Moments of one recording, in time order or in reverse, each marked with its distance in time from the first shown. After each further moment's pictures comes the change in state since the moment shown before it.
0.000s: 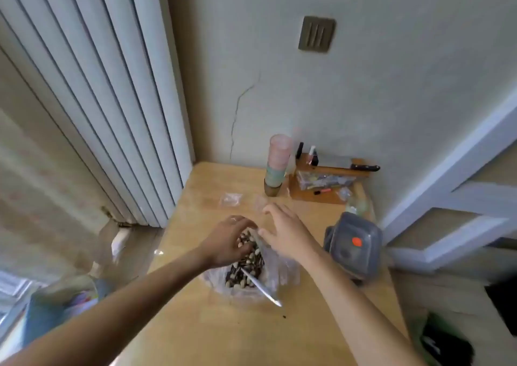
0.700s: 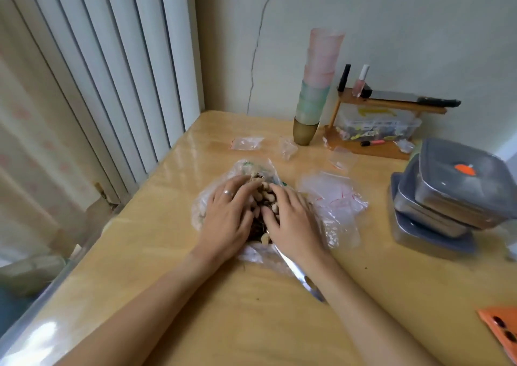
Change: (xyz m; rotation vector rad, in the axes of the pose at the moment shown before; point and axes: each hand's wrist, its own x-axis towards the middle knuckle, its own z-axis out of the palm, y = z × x) left_hand -0.001 -0.142 0.223 0.044 0.675 0.076; right_hand 0.058 0.135 0.283 -0.179 0.465 -0.113
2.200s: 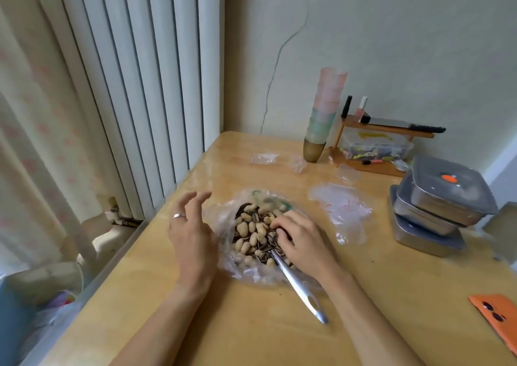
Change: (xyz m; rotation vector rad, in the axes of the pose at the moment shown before) left_hand -0.072 -0.006 -0.069 0.000 0.524 -0.409; right_hand -0.047 -0.032 -0.016 0.122 0.067 -0.298
